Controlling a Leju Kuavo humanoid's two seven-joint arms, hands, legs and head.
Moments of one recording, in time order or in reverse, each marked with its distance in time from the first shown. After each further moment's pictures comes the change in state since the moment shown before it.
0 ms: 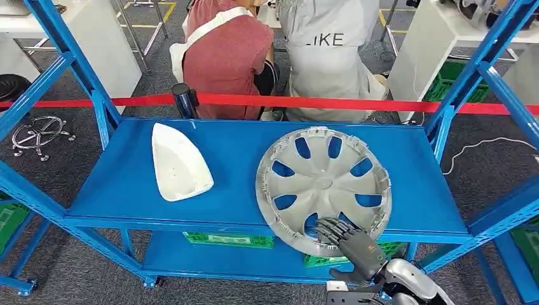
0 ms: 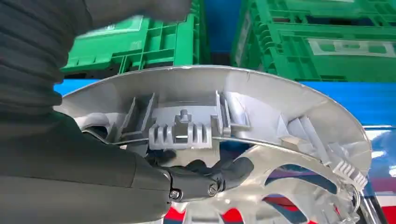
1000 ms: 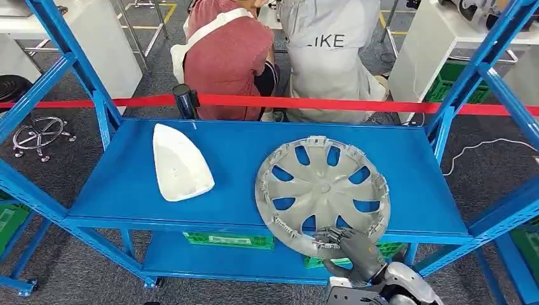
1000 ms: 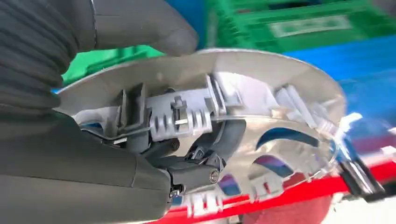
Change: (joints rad) left arm -0.019 -0.001 0.004 0.000 0.061 -0.043 -0.120; right arm 0.019 0.027 0.013 -0.013 -0.221 -0.063 -0.060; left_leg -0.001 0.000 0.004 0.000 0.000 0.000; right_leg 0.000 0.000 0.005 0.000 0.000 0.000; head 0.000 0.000
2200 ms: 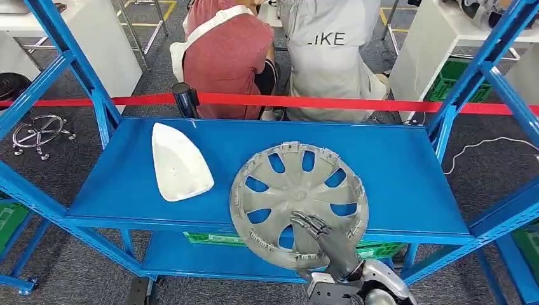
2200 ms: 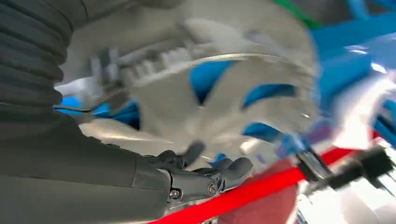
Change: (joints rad) left arm -0.059 -0.028 -0.087 -0.047 0.261 -0.050 -0.246; right arm -0.012 0.161 -0.069 -0.011 0.076 0.083 -0.039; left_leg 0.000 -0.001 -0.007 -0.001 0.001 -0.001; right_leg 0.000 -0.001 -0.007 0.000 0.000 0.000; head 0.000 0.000
